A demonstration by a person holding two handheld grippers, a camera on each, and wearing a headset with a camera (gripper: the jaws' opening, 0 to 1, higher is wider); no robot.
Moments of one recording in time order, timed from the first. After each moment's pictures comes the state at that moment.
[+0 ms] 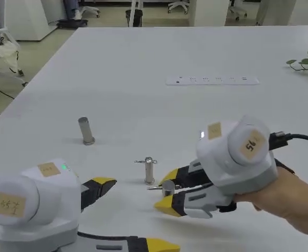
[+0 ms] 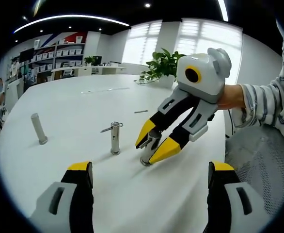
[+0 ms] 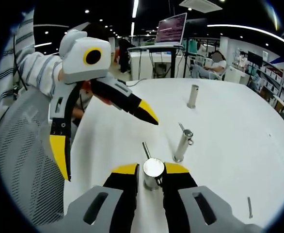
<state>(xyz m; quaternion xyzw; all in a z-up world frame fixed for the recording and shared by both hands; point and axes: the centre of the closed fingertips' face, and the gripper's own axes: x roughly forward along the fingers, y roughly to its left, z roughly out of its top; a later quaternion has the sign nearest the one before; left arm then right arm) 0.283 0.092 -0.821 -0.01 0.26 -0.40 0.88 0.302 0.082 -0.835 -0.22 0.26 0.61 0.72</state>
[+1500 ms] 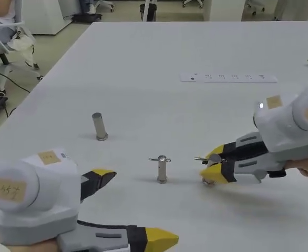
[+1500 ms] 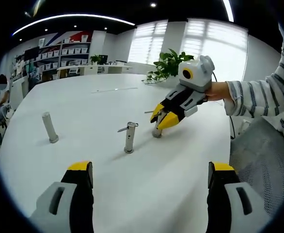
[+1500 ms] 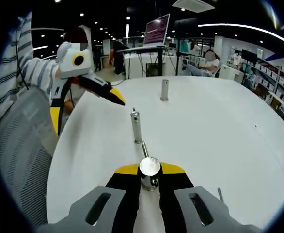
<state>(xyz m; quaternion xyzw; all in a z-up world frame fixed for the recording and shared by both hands) 0.292 0.113 -0.819 -0.01 0.27 -0.37 0.89 0.358 0.028 -0.832 -0.21 0.26 0.60 0.73</state>
